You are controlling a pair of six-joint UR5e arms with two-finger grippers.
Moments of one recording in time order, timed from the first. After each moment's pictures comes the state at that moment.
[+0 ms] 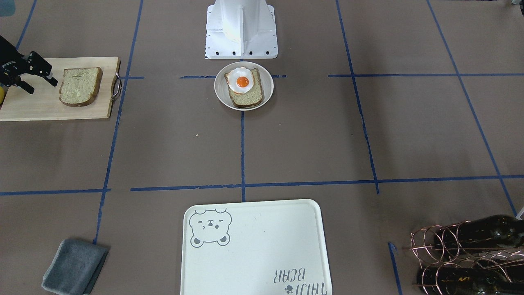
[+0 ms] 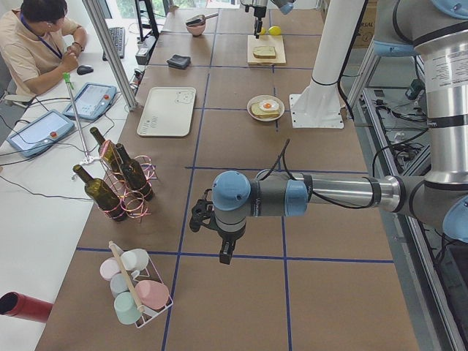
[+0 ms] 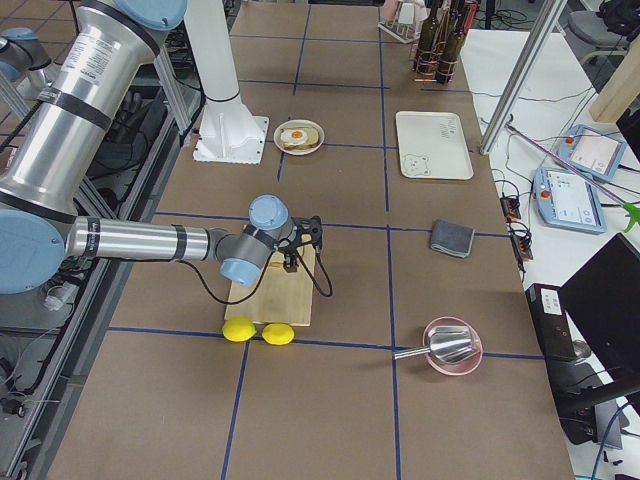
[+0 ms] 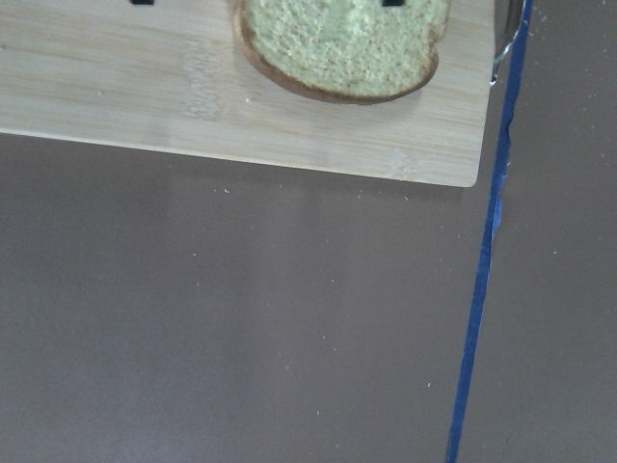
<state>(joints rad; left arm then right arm) -1.63 -1.37 -1.82 -1.50 -2.39 0.26 0.82 -2.04 1.85 -0.44 2.15 1.02</state>
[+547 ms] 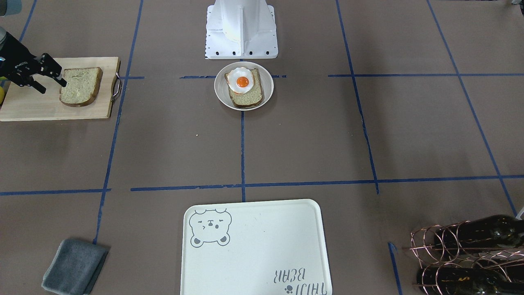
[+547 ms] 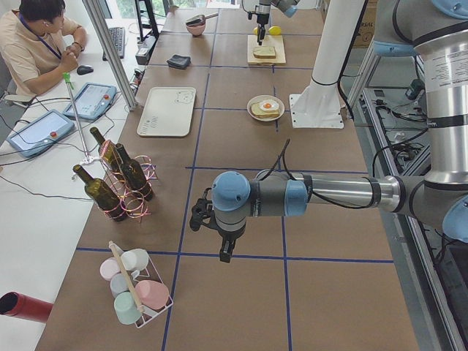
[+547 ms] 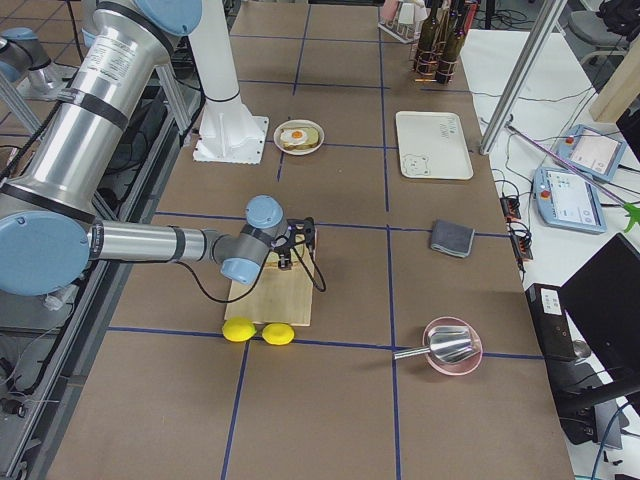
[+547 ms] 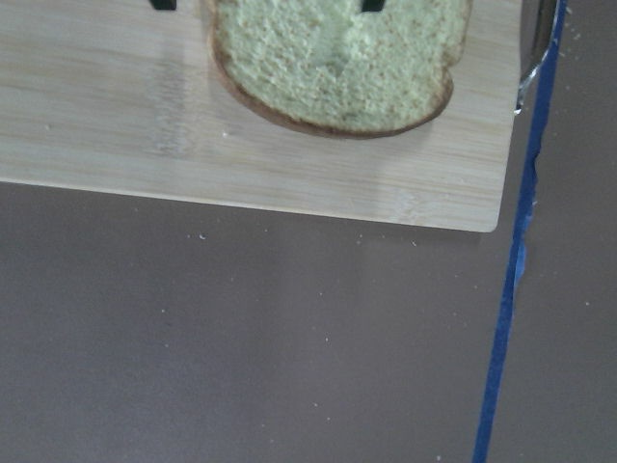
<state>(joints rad) -1.63 -1.37 -1.82 -1.50 -2.40 0.26 0.68 -2.04 1.83 -0.42 2.04 1.07</state>
